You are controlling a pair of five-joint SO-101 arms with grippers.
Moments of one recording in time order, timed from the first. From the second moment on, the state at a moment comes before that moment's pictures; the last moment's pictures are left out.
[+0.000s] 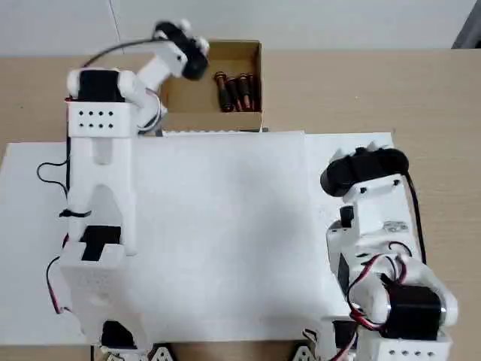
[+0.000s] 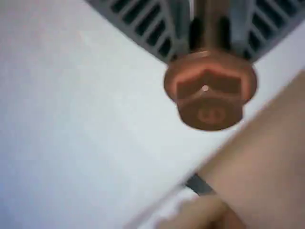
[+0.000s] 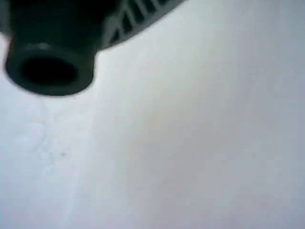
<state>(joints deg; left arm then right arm) -1.8 24.7 -51.1 99.6 -34.9 -0.4 -67.2 32.8 91.0 11.0</state>
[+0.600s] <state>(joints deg) 3.3 24.6 -90.6 99.7 -10.4 -0.4 -95.3 47.2 85.1 11.0</state>
